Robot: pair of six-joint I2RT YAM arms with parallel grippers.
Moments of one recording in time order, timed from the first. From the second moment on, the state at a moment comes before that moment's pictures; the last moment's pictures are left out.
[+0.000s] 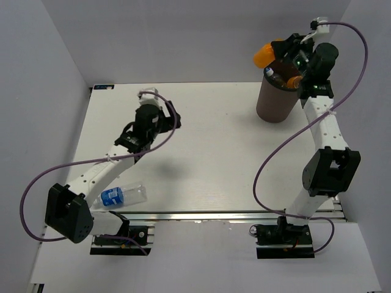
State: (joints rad) left arm -0.56 1.31 1.04 -0.09 -0.28 -0.48; right arm -0.01 1.71 1.68 0.22 -0.45 0.29
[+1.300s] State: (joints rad) left arm -0.37 1.32 0.99 -0.35 -0.40 -0.72; right arm -0.02 1.58 1.45 0.08 -0.24 0.23
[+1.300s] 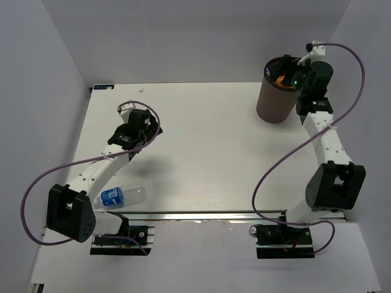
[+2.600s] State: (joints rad) left arm -0.20 1.15 0.82 -1.20 -0.40 -1.56; right arm 0.18 1.32 1.04 0.19 -0.44 0.16
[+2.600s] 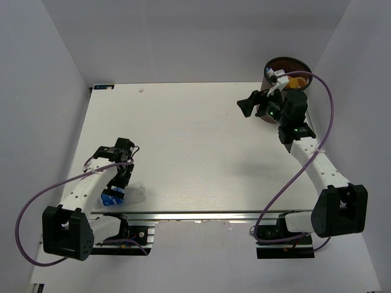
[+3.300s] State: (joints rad) left arm -0.12 1.18 0.71 -1.14 -0.40 -1.56; right arm 0.18 1.33 1.04 0.19 -0.44 0.12
